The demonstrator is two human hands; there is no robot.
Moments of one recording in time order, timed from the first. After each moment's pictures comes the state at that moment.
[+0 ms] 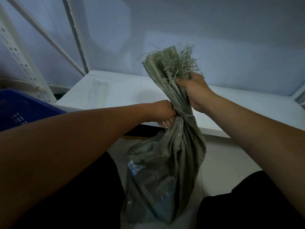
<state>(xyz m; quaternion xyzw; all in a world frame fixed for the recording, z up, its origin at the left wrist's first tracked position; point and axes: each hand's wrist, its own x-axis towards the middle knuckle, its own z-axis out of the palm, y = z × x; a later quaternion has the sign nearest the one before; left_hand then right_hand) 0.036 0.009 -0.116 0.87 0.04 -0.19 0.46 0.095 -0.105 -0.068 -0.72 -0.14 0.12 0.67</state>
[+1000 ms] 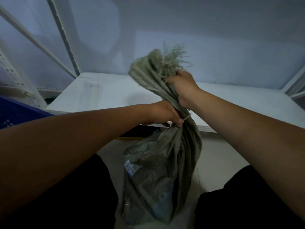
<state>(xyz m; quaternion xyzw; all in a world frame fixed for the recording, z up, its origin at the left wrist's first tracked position) 0.025 -0.009 -0.109 0.84 -0.05 -0.20 0.51 0.085 -0.099 -0.063 -0.71 -0.09 0.11 0.69</state>
